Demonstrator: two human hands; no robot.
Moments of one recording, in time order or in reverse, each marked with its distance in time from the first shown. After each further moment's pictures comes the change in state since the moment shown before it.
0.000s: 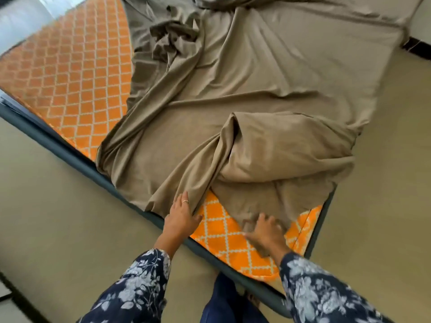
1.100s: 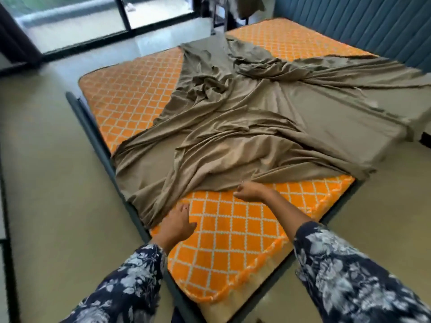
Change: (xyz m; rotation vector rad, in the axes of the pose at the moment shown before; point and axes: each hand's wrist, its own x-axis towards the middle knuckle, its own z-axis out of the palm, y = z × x) left_hand -0.071 0.147 0.034 0.069 0.094 -0.138; right_hand 0.014 0.019 -0.242 -0.358 -0.018 -0.750
